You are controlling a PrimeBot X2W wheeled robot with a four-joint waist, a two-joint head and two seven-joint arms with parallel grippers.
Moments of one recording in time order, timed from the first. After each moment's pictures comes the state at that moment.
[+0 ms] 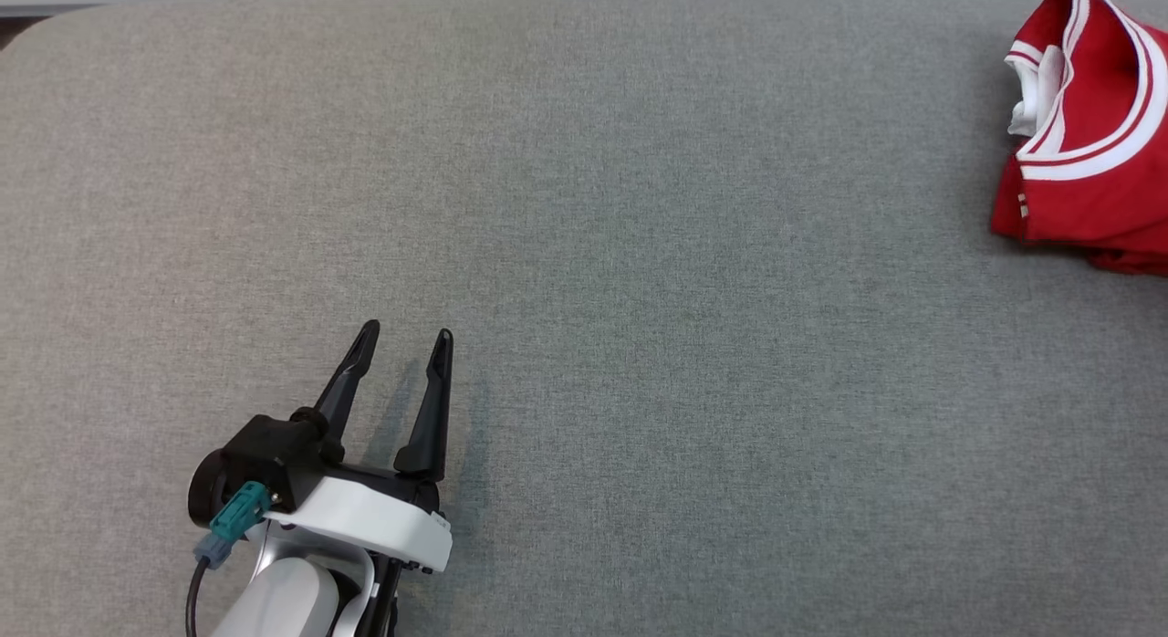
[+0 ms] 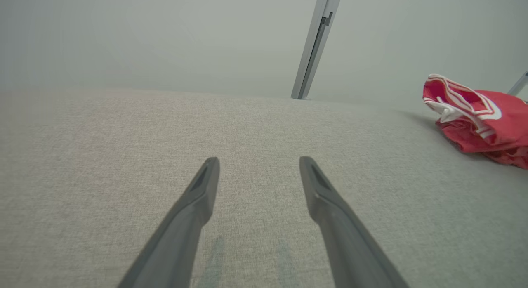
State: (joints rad) left arm -0.21 0.25 -0.45 0.11 -0.52 0.15 -0.23; right arm -1.04 -0.72 0.62 1.17 0.91 0.13 -0.02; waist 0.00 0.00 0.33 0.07
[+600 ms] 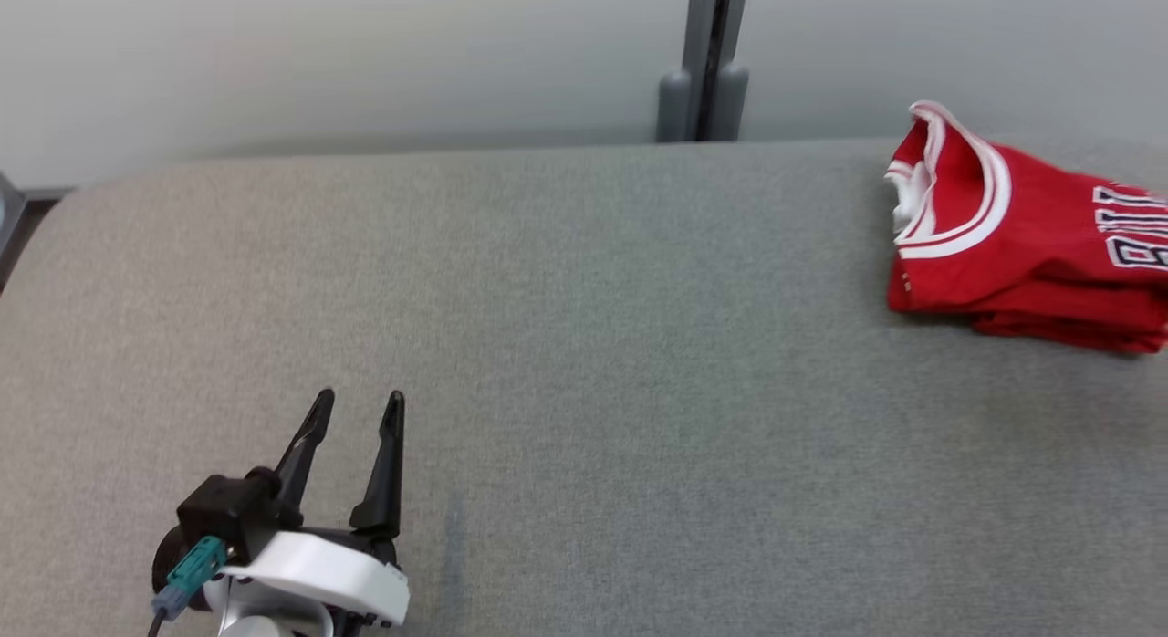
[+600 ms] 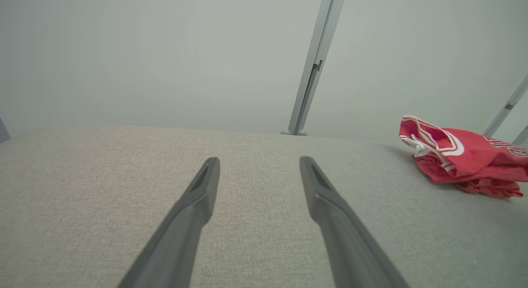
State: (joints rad) left arm -0.12 0.27 -0.41 0.14 -0.57 0.14 -0.25; right arm -0.98 -0.52 0.62 1.27 0.77 0.13 -0.23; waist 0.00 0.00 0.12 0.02
